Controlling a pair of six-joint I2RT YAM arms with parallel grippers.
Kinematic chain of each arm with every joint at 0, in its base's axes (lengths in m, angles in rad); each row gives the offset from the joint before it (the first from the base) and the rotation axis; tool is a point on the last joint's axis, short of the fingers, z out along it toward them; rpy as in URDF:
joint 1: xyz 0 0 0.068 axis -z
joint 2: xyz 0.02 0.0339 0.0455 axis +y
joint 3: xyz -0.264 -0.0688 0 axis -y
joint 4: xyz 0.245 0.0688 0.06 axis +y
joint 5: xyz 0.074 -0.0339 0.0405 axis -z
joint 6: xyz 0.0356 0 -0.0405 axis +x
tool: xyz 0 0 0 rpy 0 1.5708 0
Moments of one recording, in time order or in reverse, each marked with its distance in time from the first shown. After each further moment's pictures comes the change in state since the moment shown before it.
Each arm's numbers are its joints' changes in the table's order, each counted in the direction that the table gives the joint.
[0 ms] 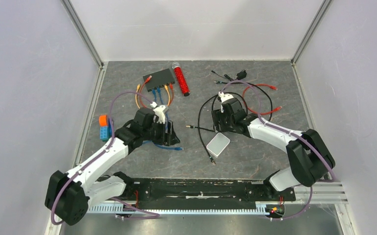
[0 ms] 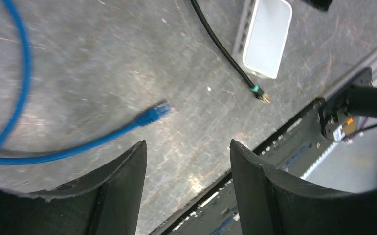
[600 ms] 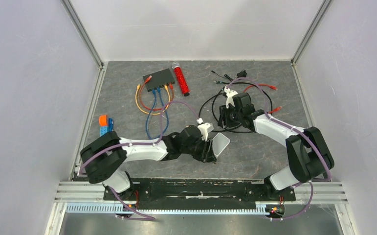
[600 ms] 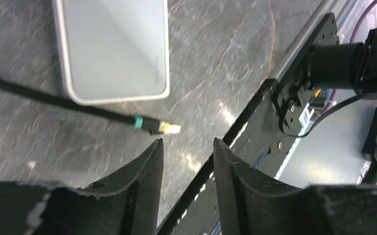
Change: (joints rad) left arm 0.540 0.505 0.027 -0.584 -0.087 -0.272; right arm 0.162 0.031 0.006 -0.038 -0.284 -0.118
